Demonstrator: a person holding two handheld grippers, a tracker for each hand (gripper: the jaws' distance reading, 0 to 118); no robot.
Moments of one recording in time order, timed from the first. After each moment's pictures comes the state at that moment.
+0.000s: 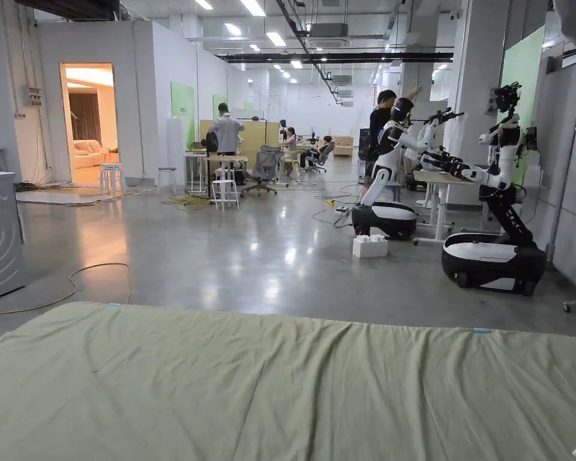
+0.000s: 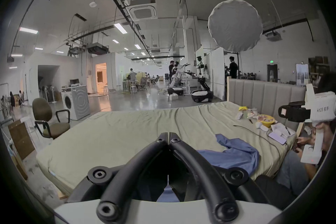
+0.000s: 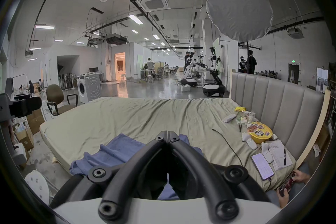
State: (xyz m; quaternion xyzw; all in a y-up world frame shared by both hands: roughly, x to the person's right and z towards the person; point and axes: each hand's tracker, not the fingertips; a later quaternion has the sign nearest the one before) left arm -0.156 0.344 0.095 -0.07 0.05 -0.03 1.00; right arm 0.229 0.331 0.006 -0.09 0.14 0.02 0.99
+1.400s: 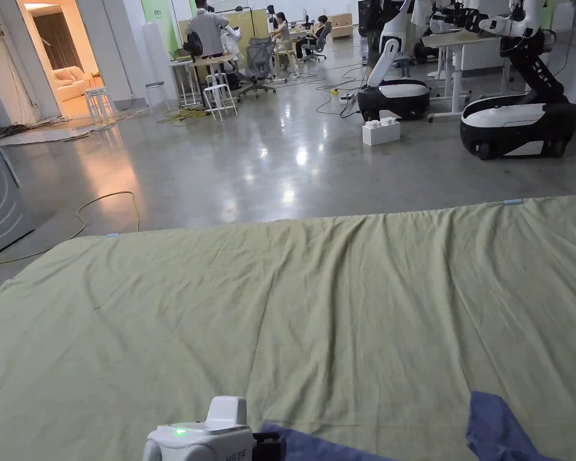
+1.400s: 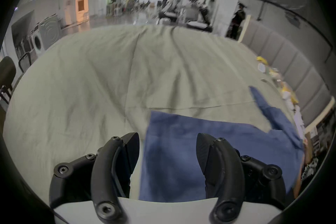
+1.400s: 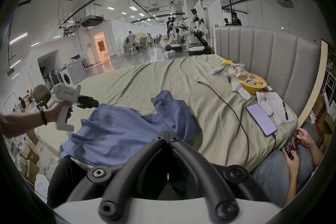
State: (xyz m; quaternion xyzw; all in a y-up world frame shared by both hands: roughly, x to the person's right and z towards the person) left arm -0.213 0.141 -0.311 -0.42 0.01 0.05 0.90; right arm 0.283 0.240 -0.023 -0.26 0.08 -0.03 0.96
